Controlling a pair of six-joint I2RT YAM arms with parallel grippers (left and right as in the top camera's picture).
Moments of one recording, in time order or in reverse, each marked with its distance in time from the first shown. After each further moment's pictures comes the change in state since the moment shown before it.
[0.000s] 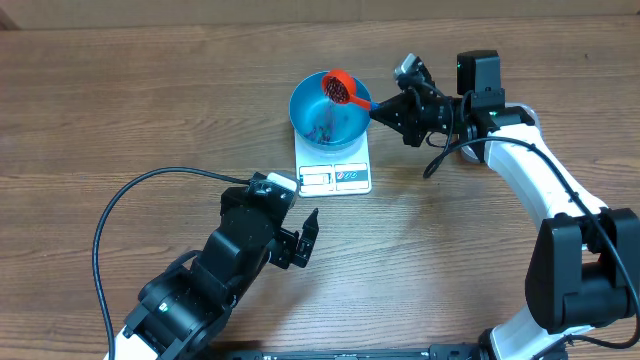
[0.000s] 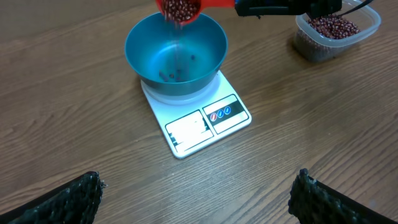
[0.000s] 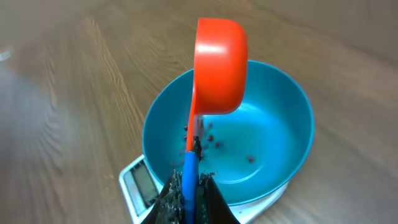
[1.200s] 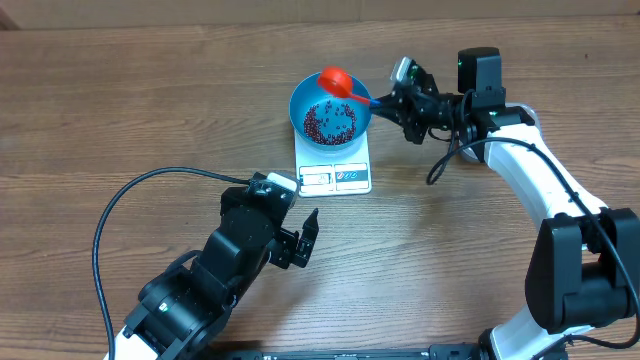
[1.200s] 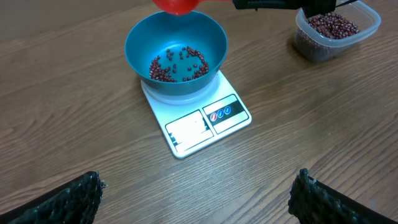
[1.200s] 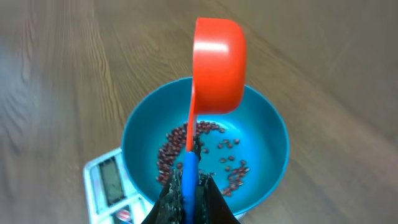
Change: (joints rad) left arm 0.000 0.000 0.000 0.000 0.000 0.000; right arm 0.000 0.000 0.001 0.058 0.006 -0.124
